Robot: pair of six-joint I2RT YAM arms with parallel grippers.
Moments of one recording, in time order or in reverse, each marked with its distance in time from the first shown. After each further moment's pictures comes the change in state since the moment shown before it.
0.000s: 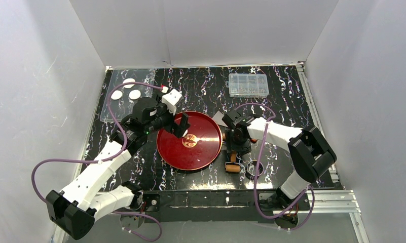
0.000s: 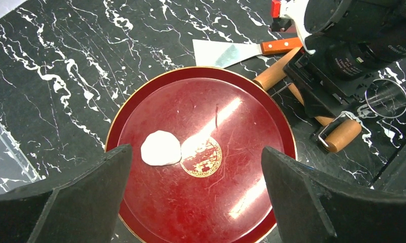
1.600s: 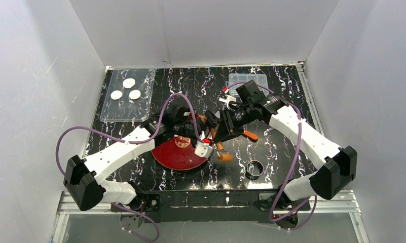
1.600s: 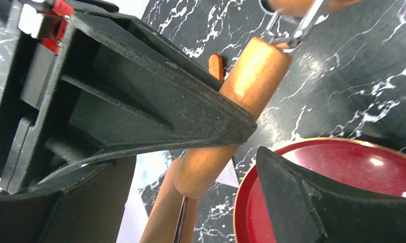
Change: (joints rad) left arm -0.271 0.278 0.130 -0.042 0.467 1.329; right arm -0.090 -0.205 0.351 -0.188 -0.818 -0.151
